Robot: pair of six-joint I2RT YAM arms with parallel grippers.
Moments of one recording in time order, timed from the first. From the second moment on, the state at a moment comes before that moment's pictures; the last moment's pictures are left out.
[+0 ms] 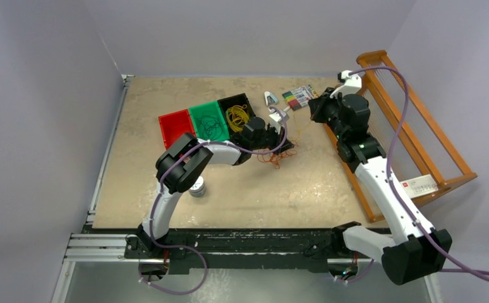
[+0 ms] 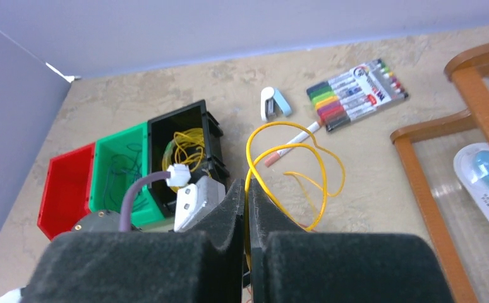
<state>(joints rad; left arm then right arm) -0.77 2.19 1.33 0.61 0.42 -0.33 0.27 1.13 1.06 -0.15 0.06 0.36</state>
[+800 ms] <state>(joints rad) -0.77 2.18 1.25 0.58 0.37 -0.33 0.27 0.96 1.10 -0.10 0.16 0.26</state>
